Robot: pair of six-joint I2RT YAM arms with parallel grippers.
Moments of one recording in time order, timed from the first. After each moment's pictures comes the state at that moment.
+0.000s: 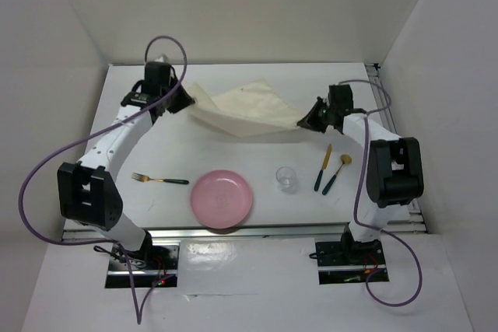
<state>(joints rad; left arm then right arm) -0.20 1.57 1.30 -0.44 0.01 -0.69 0.08 1.74 1.06 -0.19 -0.34 0.69</state>
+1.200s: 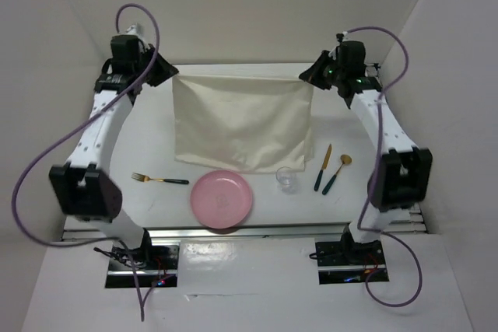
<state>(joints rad) -0.03 1.51 1.61 -0.49 0.20 -0.61 0.10 1.57 1.50 -0.33 -0.30 0.57</state>
